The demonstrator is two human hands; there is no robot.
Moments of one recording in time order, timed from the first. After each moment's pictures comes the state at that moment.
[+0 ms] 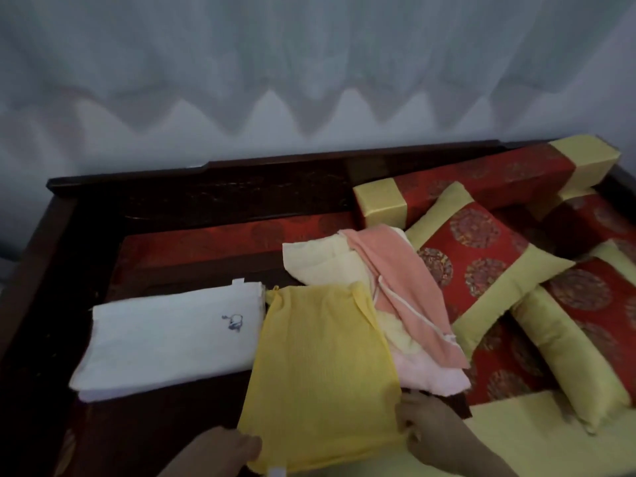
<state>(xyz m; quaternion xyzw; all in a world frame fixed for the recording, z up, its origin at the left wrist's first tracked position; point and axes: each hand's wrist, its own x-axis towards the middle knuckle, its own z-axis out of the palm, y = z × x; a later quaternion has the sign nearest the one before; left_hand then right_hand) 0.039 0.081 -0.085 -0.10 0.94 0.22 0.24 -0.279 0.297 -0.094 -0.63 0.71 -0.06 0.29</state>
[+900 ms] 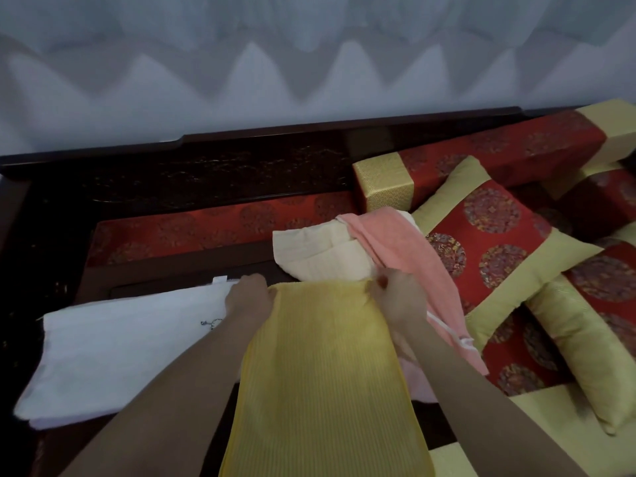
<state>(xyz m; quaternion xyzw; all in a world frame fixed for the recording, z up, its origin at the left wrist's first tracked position) -0.139 -0.059 -0.127 -0.56 0.79 0.21 0.10 -0.335 0.095 -0.108 -0.34 0.91 -0.19 0.14</state>
